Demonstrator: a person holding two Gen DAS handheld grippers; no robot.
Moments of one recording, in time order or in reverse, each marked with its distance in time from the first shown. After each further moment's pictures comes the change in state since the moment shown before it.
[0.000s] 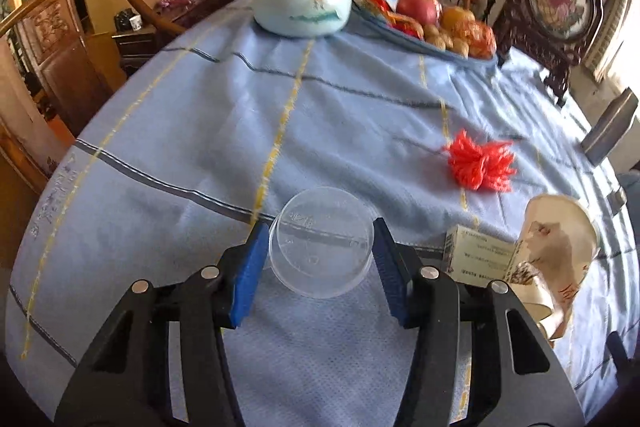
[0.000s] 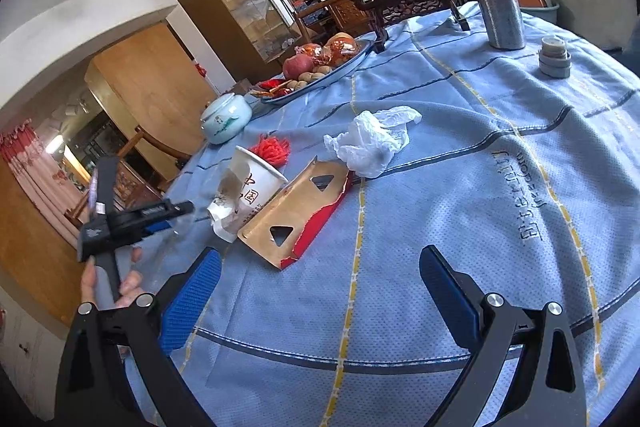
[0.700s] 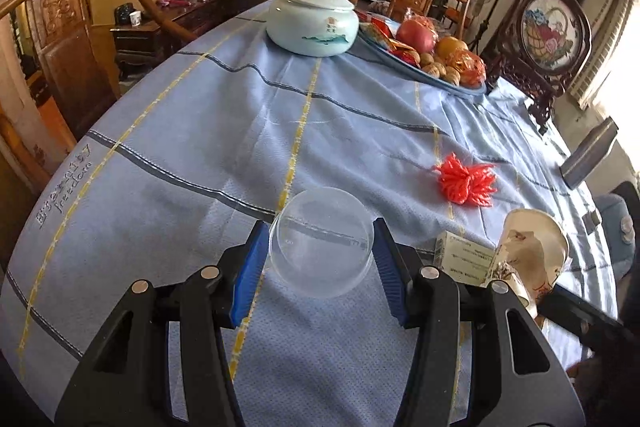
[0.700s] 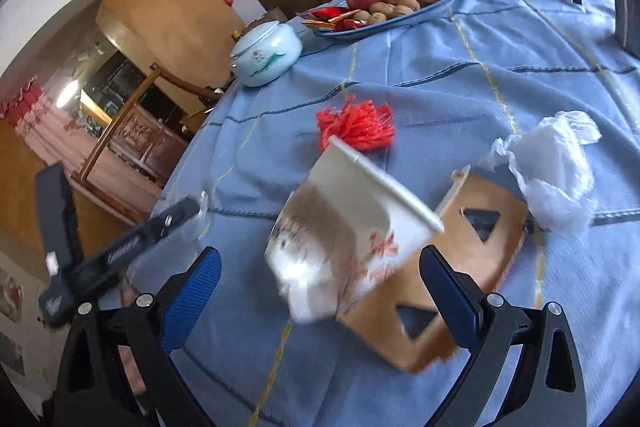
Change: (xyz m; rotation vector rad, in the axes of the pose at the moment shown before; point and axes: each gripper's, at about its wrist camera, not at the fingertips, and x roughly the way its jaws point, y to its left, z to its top) left arm -0.023 0.021 -0.003 -0.045 -0.045 -0.070; right arm 0.135 0.079 0.053 -0.051 0.275 0.108
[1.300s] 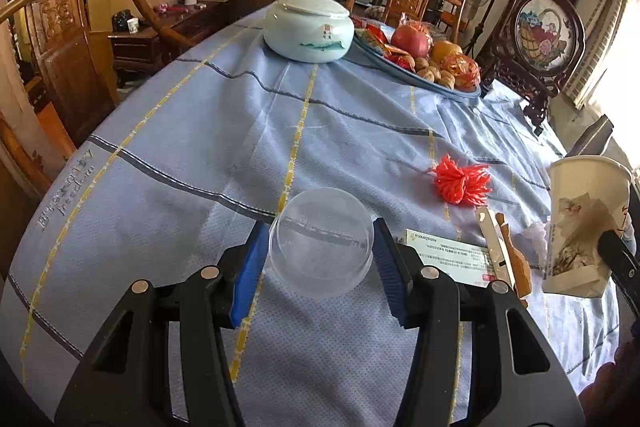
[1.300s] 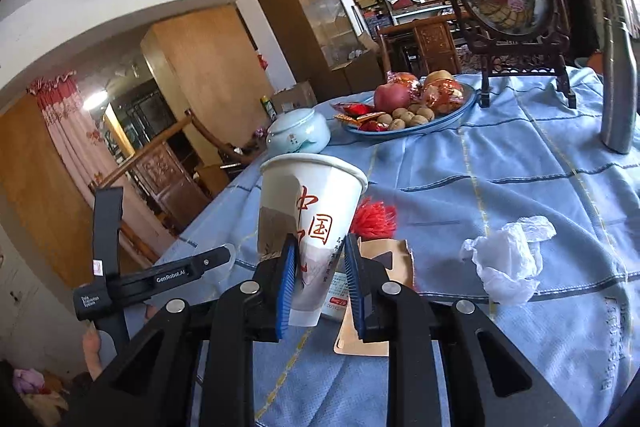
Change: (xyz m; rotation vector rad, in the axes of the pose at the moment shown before) left arm -0.007 0.003 -0.003 0.004 -0.032 -0.006; right arm -0.072 0.018 -0.008 -0.173 -0.310 0.012
